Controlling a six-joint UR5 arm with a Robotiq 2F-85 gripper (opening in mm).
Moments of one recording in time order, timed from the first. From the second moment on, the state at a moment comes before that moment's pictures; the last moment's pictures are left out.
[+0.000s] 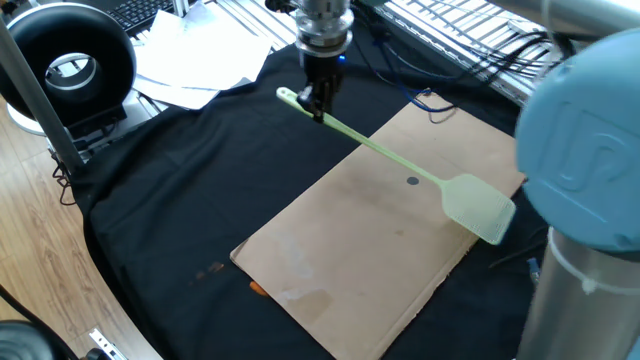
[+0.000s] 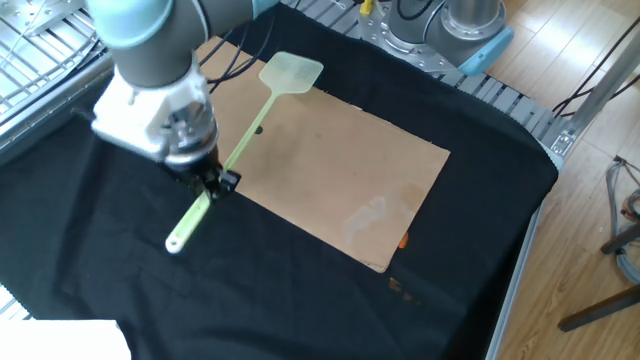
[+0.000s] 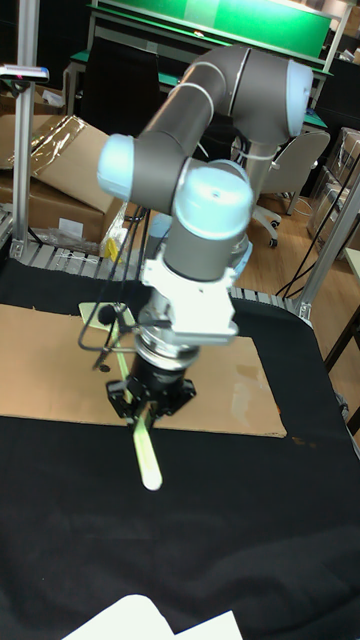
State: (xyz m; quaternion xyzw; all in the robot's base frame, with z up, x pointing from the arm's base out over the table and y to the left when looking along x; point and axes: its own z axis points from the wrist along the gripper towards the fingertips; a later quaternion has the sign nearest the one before) arm 0.619 -0.012 0.078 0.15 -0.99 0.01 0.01
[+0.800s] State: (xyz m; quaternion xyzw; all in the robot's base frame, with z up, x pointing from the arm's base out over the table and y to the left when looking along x) arm 0.658 0.011 0.069 0.20 -0.98 0.01 0.00
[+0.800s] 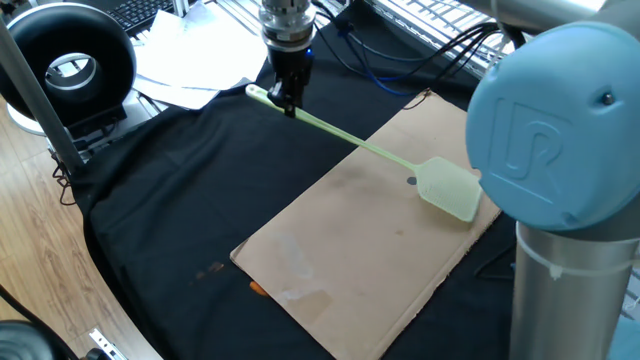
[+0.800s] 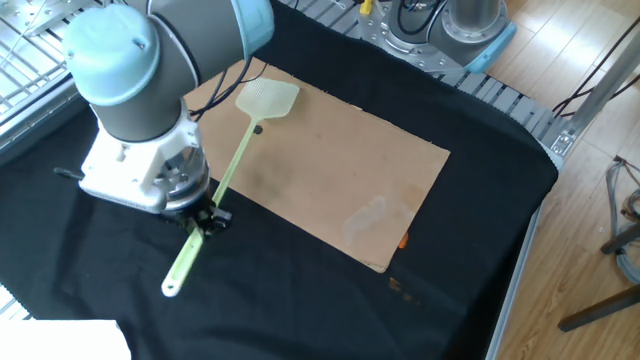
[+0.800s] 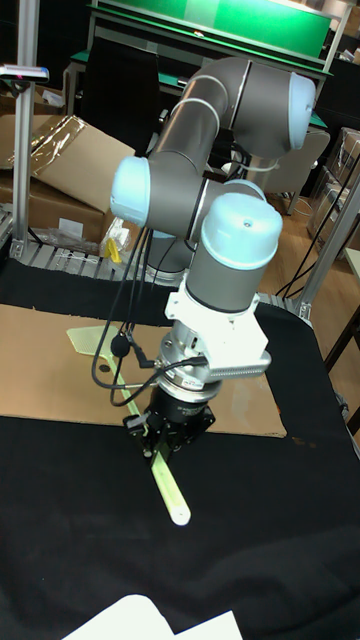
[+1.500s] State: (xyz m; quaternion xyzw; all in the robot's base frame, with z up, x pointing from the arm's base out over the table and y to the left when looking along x) arm 0.685 0.039 0.068 0.20 -0.98 -0.01 -0.06
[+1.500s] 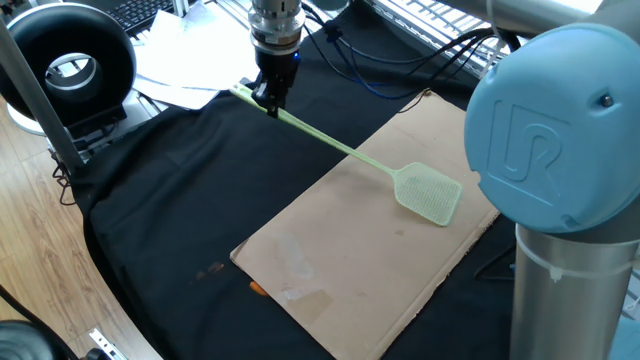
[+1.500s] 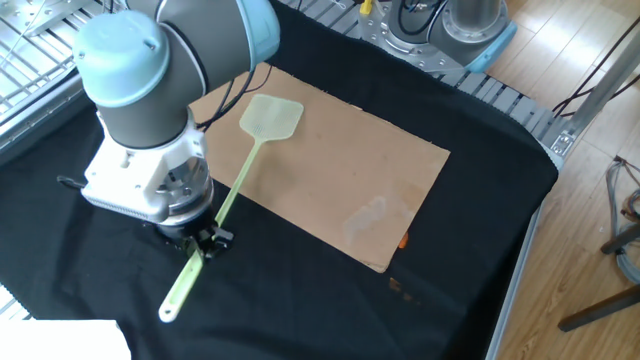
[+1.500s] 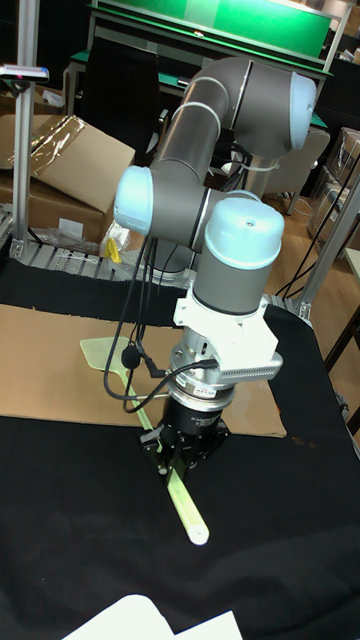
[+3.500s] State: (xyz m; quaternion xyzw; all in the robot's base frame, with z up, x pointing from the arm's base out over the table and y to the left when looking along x) arm 0.738 0.073 0.063 0.20 -0.95 -0.07 -0.22
